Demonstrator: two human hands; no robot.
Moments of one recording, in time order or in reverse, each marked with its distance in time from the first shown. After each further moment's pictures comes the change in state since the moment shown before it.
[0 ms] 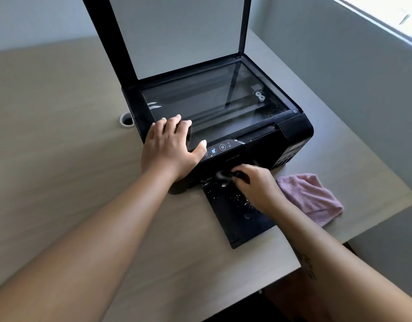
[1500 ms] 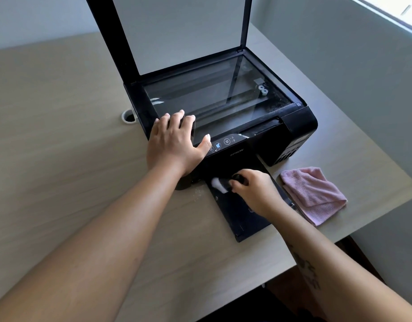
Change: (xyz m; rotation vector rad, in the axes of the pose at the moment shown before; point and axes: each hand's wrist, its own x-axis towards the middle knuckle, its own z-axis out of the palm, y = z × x) left_hand -0.002 0.000 0.001 -0.003 0.032 -0.002; right_hand -0.020 -0.029 0.006 0.102 -0.102 0.227
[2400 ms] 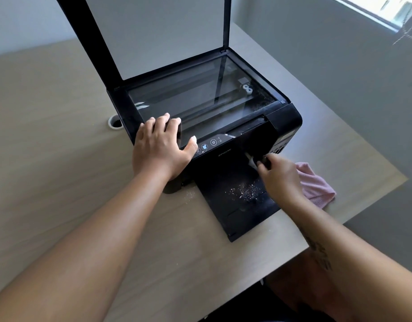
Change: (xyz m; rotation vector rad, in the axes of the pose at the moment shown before) left_hand 0.001 0.000 0.000 -0.005 0.011 0.002; right_hand 0.013 0.039 -0.044 -0.136 0.345 0.163
